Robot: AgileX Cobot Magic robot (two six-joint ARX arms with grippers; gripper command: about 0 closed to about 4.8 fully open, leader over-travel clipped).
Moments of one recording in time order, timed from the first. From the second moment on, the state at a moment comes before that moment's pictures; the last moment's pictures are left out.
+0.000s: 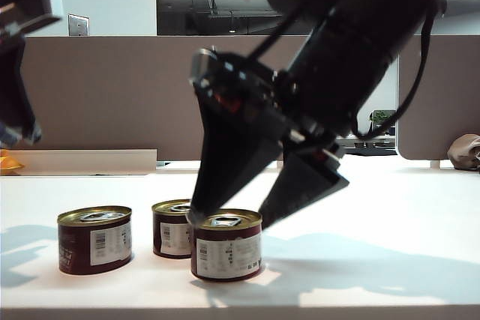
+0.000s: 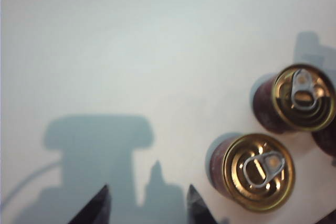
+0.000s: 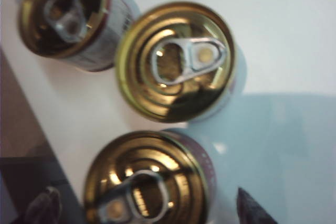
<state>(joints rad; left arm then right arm) -0.33 0.93 0.63 -0.55 0.17 0.07 0.81 1.56 0.86 -0.29 -0.31 0.02</state>
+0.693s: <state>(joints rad) -0.33 0.91 0.65 -0.59 0.17 0.05 0.81 1.63 0.93 -0.30 -0.31 0.02</state>
